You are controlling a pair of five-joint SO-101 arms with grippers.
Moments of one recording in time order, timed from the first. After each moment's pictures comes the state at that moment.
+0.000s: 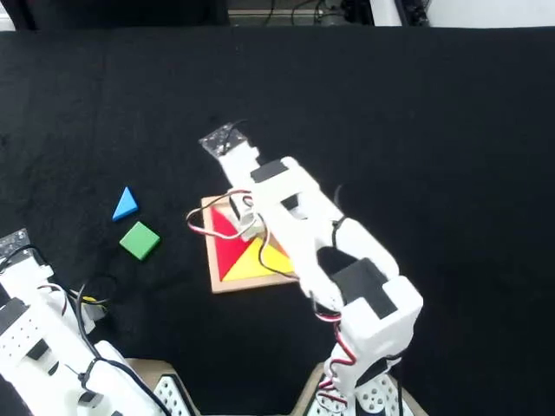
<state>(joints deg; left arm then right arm) -55.7 -50.2 75.6 62.7 -22.3 -30.0 14.7 19.2 55.8 9.1</state>
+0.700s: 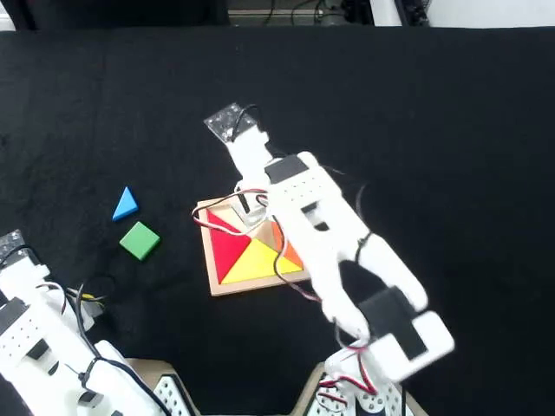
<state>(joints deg) -55.7 -50.2 75.6 62.0 -18.7 -28.4 1.3 21.8 57.8 9.1</state>
